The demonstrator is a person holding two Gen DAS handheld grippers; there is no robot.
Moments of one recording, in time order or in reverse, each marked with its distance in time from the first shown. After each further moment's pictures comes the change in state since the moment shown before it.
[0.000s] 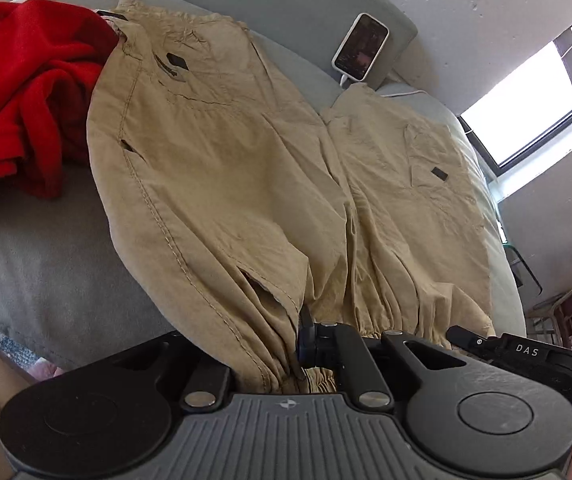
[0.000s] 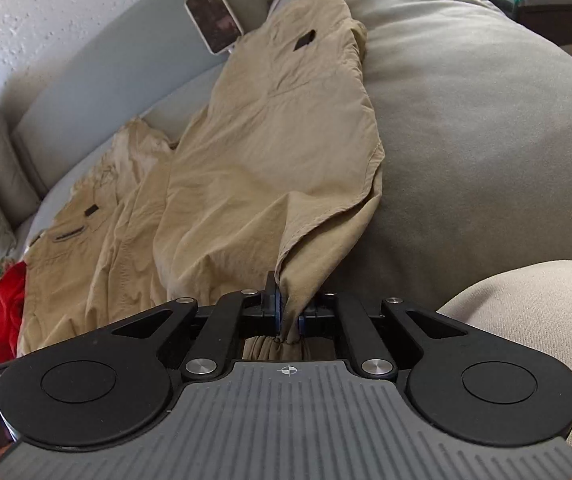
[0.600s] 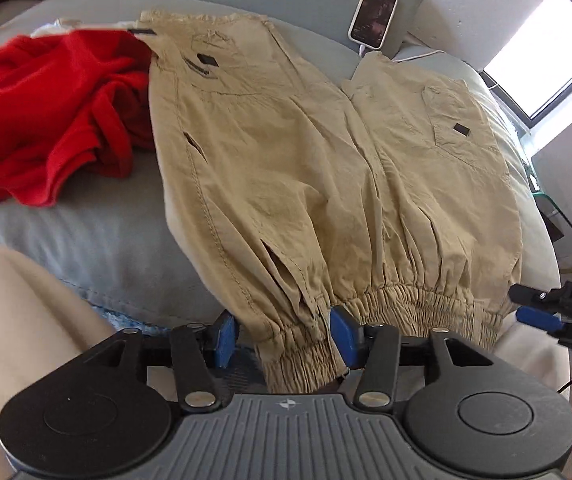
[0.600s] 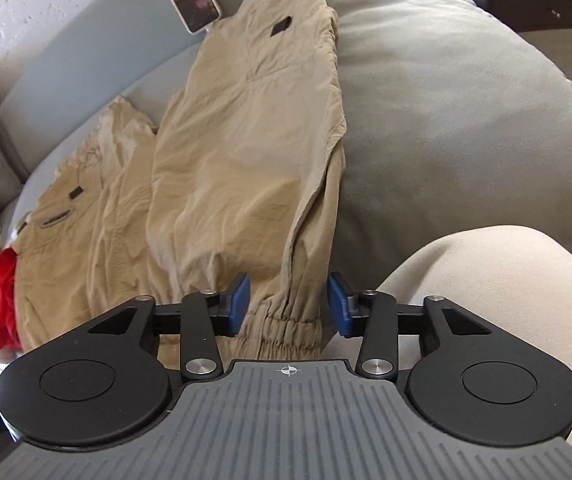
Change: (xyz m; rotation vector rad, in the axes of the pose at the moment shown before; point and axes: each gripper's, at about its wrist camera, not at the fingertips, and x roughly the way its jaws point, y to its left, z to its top) left arm -0.057 -0.018 -0.020 0.132 0.062 0.182; right arm -0.046 0.006 0.011 0.007 0.095 -0.053
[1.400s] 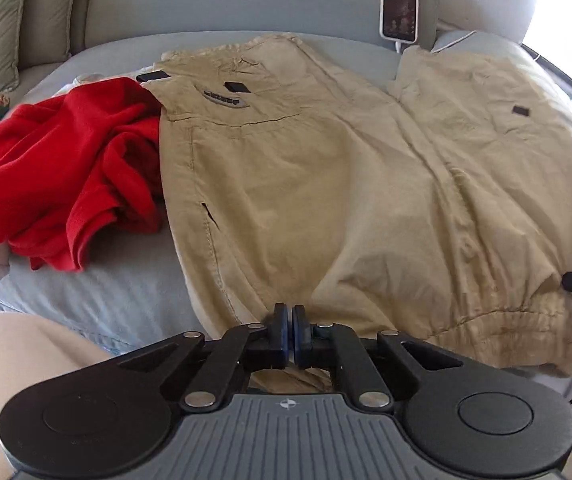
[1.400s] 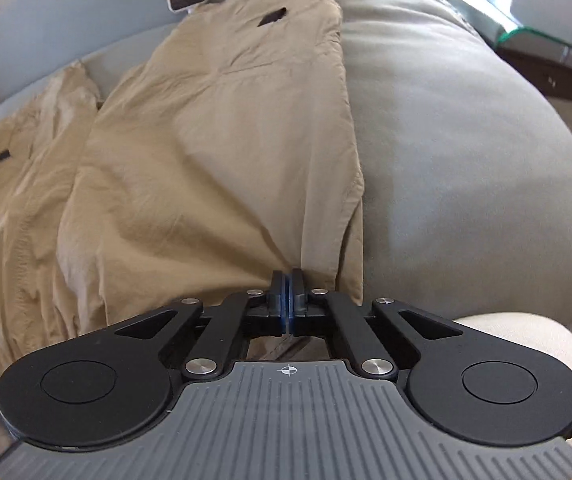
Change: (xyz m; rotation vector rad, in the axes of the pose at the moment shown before) left arm 0.034 -0.007 0.019 0.103 -0.057 0.202; right arm 0.064 0.009 0.016 -0.136 -0.040 -0.184
